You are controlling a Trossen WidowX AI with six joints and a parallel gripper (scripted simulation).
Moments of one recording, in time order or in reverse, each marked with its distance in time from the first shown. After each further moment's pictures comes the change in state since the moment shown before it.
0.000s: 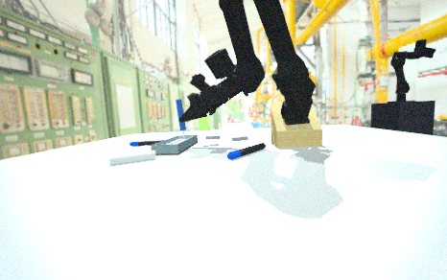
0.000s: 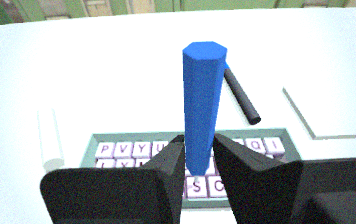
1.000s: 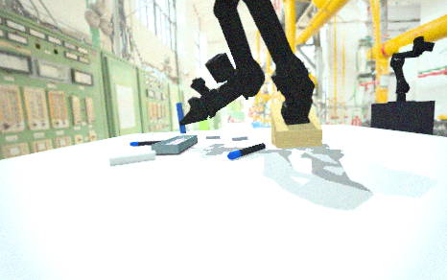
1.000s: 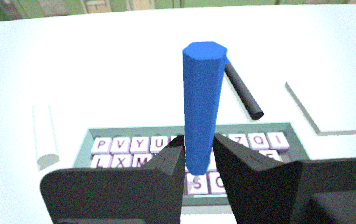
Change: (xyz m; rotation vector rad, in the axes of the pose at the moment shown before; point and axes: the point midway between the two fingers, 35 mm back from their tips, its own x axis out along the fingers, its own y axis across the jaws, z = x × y) arm 0.005 0.000 -0.009 0.000 0.000 0.000
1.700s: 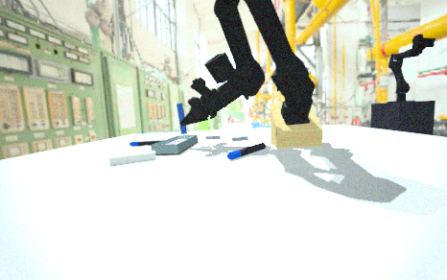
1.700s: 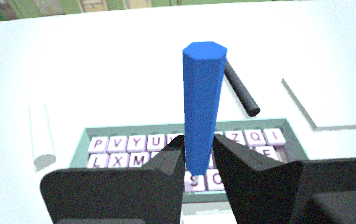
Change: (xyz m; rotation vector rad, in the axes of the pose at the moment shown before) arm -0.001 -0.003 -0.002 0.014 0.010 -0.011
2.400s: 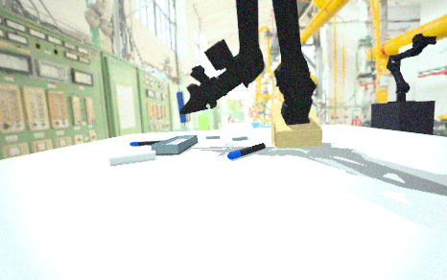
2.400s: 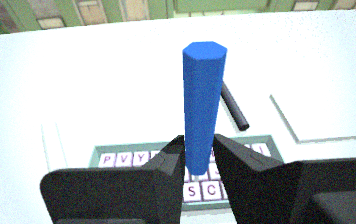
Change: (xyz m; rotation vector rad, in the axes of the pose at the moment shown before) arm -0.017 -0.002 0.029 0.011 -0.003 -0.017
